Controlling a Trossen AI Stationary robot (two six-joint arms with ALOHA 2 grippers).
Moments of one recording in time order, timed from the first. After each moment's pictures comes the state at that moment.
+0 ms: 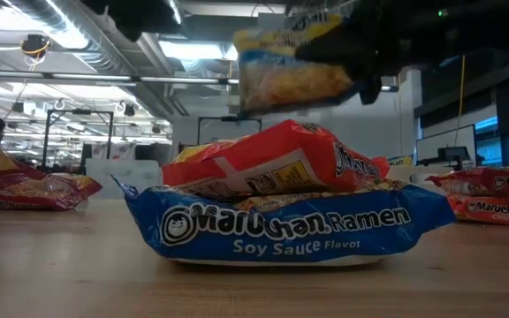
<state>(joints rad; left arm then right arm) -0.35 1.06 0.73 -0.13 -0.38 -0.16 0.35 1.54 0.56 0.86 0.48 0.26</state>
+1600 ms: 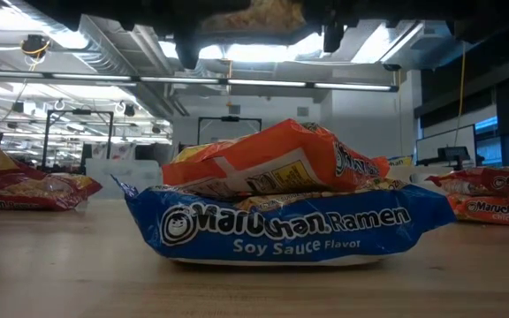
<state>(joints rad) -0.22 1.37 0.66 0.58 -0.18 -0.20 0.31 1.61 0.72 1.00 0.38 -0.03</state>
